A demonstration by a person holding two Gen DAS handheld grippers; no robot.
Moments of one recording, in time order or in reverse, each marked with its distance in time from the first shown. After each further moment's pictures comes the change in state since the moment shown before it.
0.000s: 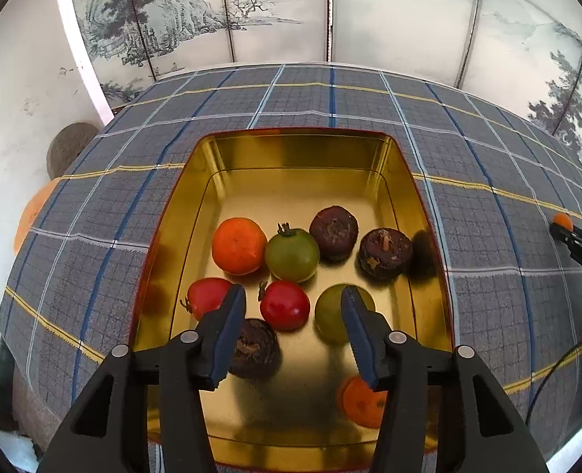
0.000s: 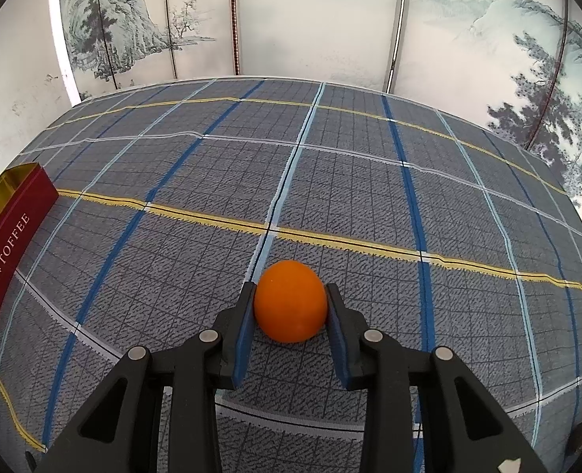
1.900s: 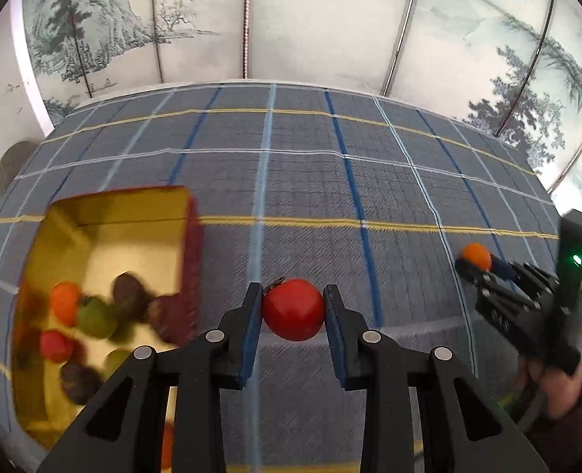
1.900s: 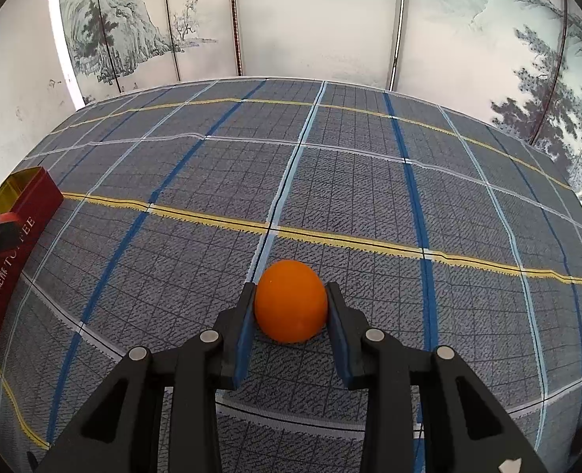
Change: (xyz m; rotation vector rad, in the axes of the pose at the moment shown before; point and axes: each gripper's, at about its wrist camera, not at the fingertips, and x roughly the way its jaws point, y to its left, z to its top) left arm -0.003 -0.129 0.045 0.043 -0.017 -0.184; right arm 0.002 -0.001 0.000 0.005 0.000 0.029
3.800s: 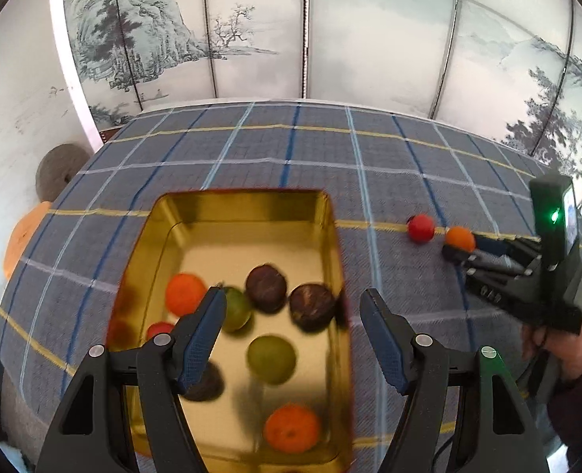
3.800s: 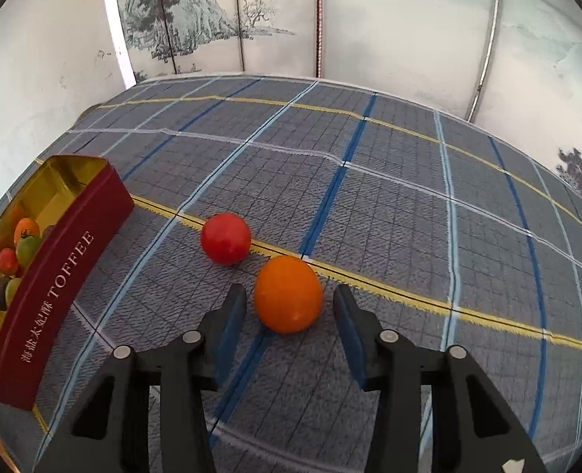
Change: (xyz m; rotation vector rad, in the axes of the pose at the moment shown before) left arm -0.037 0.075 -0.015 -0.033 -0.074 0.129; right arm 0.027 0.106 0.041 -0.151 0.019 0.128
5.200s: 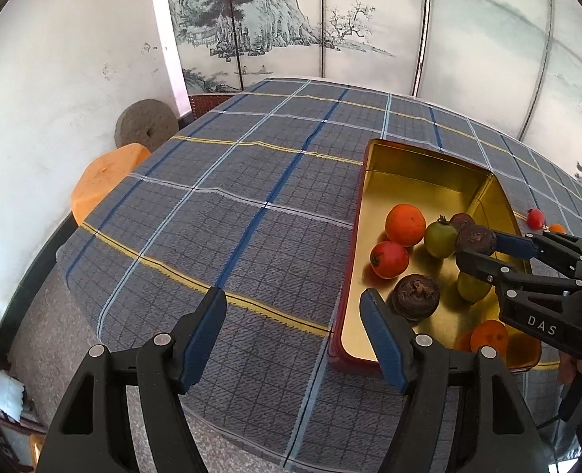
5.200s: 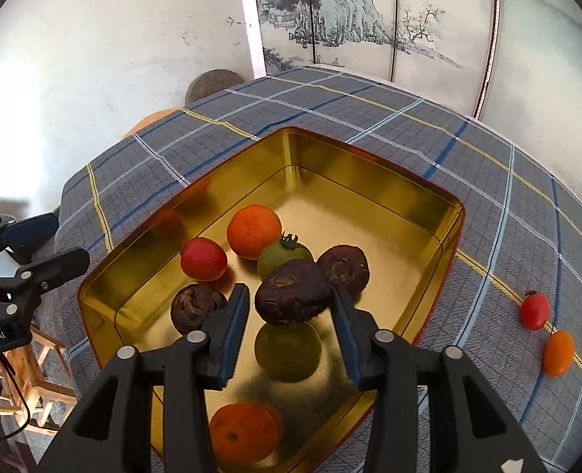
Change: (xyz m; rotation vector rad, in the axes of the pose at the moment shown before) left arm -0.050 0.154 -0.087 -0.201 -0.004 0.221; right arm -0.026 0.215 0.010 -0.274 0.003 0.288
